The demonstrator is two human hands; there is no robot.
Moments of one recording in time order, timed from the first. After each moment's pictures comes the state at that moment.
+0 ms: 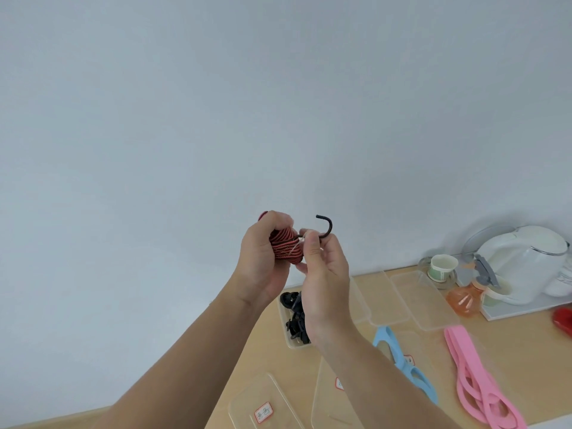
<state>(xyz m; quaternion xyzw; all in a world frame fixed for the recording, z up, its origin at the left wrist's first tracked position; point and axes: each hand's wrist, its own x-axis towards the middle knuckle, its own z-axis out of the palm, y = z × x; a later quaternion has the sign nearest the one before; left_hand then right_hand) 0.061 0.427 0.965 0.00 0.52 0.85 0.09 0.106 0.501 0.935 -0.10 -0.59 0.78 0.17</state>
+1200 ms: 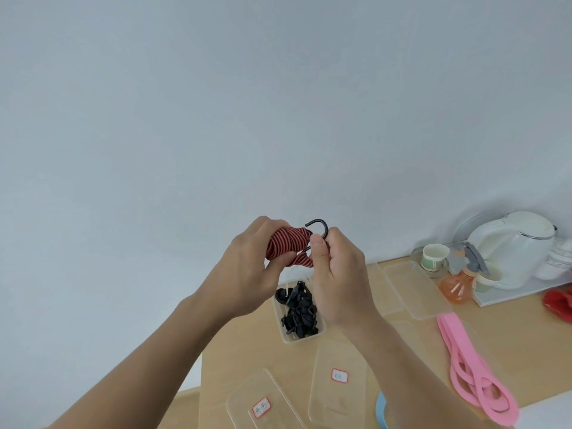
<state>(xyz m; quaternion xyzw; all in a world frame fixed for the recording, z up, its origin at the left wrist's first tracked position) 0.074 0.397 0.954 0.31 0.88 0.34 -0.12 0.109 0.554 0.922 0.00 -0.81 0.51 0.28</state>
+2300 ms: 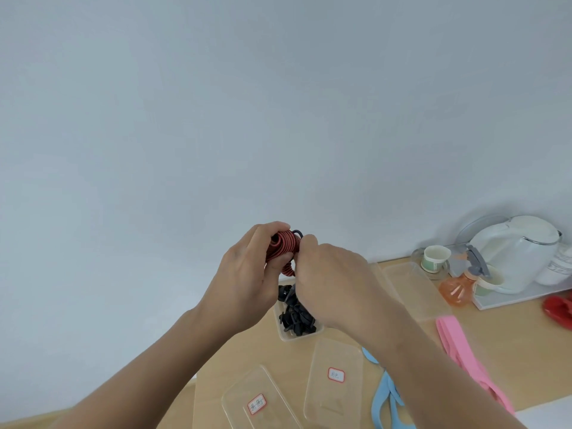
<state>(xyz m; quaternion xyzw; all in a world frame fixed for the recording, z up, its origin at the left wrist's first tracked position) 0.085 0.395 0.934 0.30 0.86 0.38 -0.18 0.117 0.552 0.974 0.06 -0.99 0.09 0.01</state>
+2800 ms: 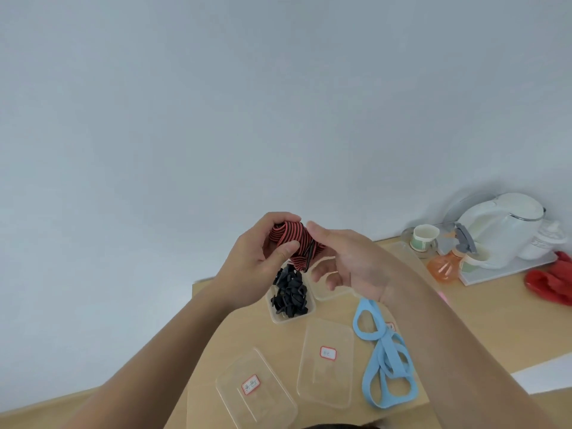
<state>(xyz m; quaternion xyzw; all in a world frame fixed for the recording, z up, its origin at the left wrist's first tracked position) 0.068 0.411 0.910 0.27 0.78 0.56 0.03 0.096 0.608 0.932 -0.07 -0.67 0.70 -0.22</state>
